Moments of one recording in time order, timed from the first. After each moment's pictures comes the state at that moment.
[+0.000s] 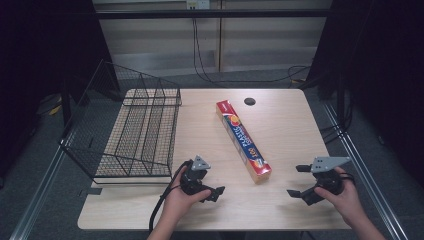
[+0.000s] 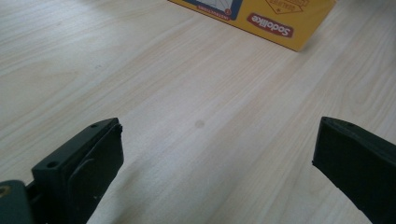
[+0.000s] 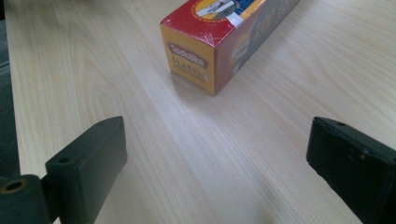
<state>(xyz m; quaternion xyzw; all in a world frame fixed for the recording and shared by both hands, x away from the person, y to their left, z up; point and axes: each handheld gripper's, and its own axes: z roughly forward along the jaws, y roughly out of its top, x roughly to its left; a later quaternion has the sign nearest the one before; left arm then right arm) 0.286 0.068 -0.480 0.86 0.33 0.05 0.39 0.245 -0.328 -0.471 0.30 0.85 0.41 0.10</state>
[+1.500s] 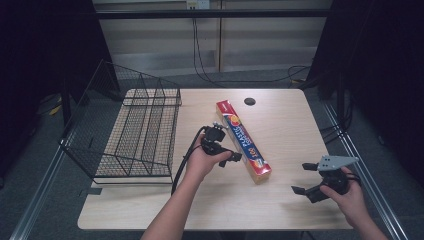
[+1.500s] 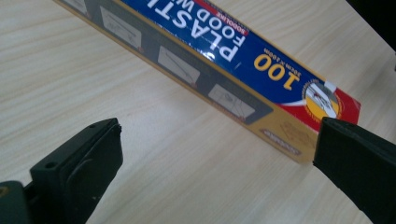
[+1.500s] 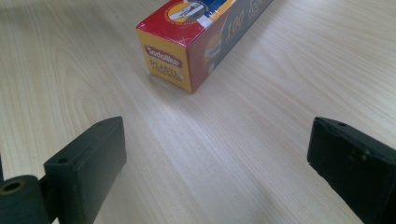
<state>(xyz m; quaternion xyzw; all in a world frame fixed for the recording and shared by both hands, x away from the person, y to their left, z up) 0.370 0.004 -0.436 0.84 0.41 -0.01 0.36 0.242 -0.342 -0.469 0.33 0.84 0.41 0.12</state>
